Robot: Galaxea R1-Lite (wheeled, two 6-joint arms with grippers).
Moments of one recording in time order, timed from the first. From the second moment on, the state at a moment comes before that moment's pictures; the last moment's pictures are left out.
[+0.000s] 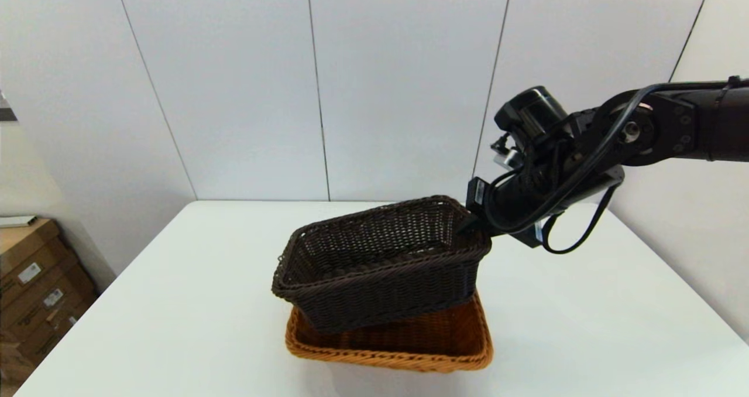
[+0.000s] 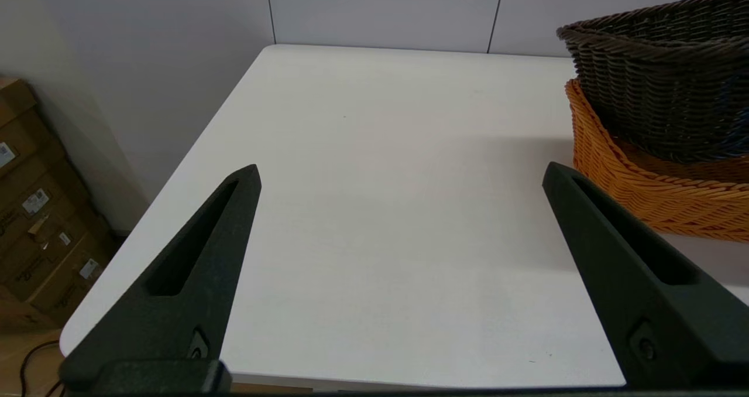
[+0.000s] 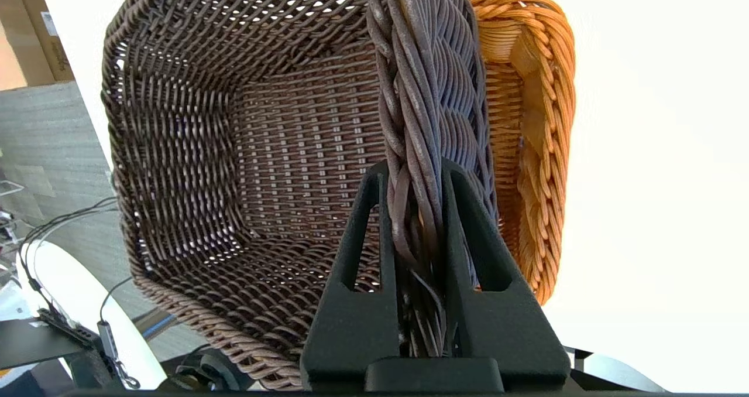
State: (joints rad) left arm 0.00 0.00 -0.03 0.06 0.03 -0.06; right arm 0.43 1.94 -1.60 0.64 0.23 0.76
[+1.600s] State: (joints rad) left arm 0.00 0.00 -0.03 0.06 0.03 -0.06; right arm 0.48 1.90 -1.49 0.64 0.14 0.76
